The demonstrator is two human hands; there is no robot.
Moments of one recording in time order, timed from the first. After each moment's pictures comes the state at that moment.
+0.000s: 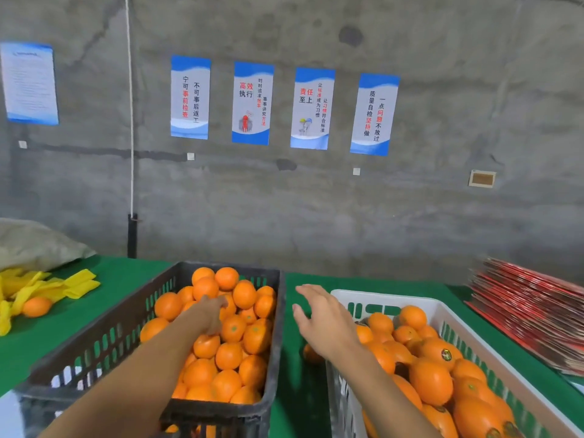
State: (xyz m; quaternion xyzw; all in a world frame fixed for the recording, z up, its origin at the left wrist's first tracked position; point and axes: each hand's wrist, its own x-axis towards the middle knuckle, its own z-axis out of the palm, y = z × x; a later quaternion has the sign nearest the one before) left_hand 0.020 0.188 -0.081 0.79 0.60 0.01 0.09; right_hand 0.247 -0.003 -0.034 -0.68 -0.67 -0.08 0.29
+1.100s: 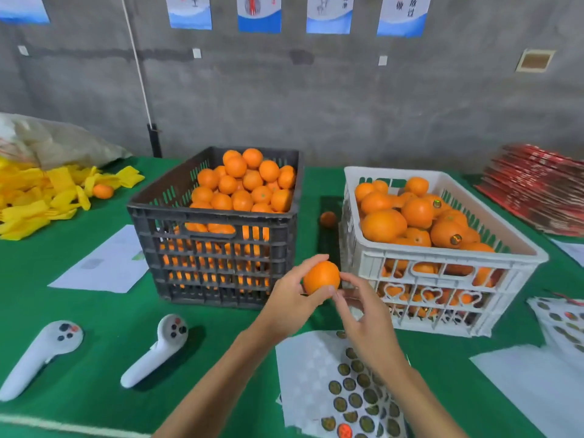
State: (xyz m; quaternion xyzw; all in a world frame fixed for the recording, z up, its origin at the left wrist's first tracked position) left_hand 0.047 -0.170 -0.185 0.72 0.30 0.37 0.50; right_hand 0.207 -0.254 -0.203 -0.58 -0.61 0.15 0.52
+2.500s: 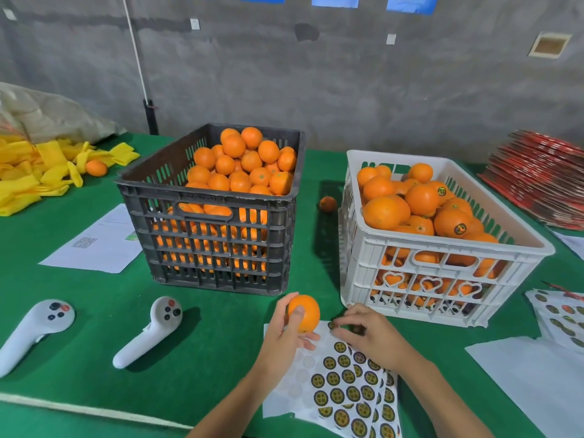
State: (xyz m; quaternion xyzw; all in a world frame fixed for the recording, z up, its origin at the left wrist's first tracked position) left_hand 0.052 -0.201 -0.303 0.52 0.40 0.42 0.63; right_hand 0.274 -0.244 -0.280 -0.63 -0.68 0.25 0.27
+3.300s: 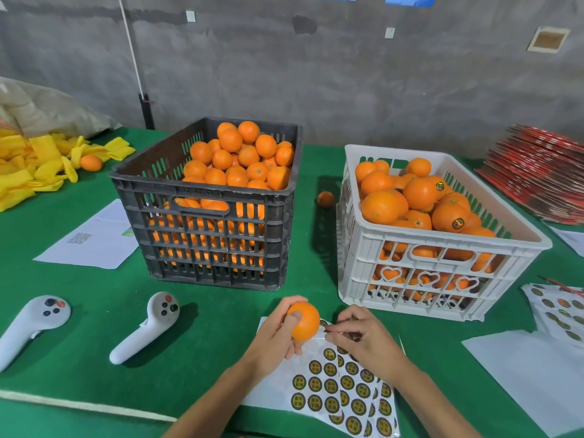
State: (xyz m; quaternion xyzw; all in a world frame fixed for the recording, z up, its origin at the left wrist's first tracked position) left_hand 0.027 -0.197 -0.306 0.64 0.38 0.32 0.59; right_hand 0.258 -0.263 -0.288 -0.61 -0.68 0.23 0.33
